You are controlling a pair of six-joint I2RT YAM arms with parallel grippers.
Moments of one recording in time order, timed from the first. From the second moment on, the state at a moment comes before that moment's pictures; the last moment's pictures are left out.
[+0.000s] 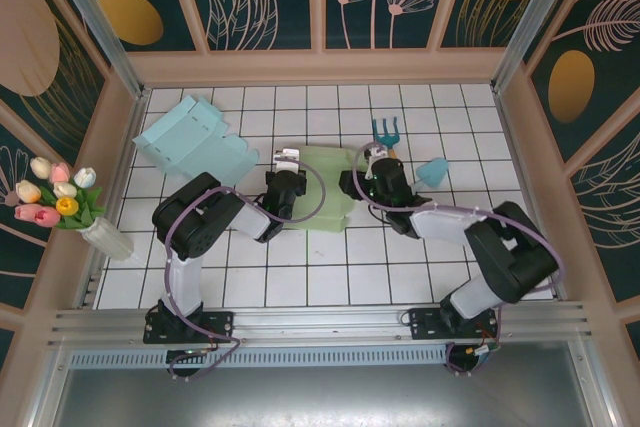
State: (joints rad) left arm -0.71 1.99 0.73 0.95 -0.58 -0.16; right arm 0.61 1.49 0.61 0.40 -0.02 0.57
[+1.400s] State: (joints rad) left arm -0.71 1.99 0.73 0.95 -0.58 -0.16; right arm 0.47 1.55 0.62 0.29 0.13 0.39
